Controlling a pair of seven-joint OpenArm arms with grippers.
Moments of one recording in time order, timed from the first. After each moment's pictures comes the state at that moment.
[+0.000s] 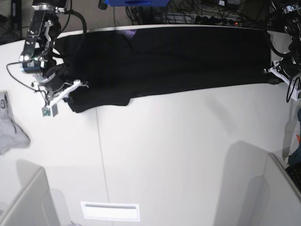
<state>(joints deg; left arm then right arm) 20.5 -28.7 -38.7 97.1 -48.2 -18.9 68.9 -13.1 8.9 14.3 114.3 21.5 7.3 -64.3</state>
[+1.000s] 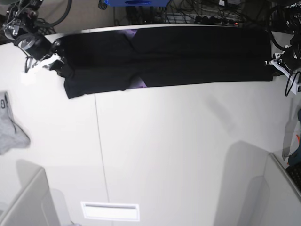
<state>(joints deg) 24.7 -30.3 -38.8 98.2 -48.2 -18.9 69.8 -30.6 12.0 29.3 114.5 63.2 7.4 -60.7</state>
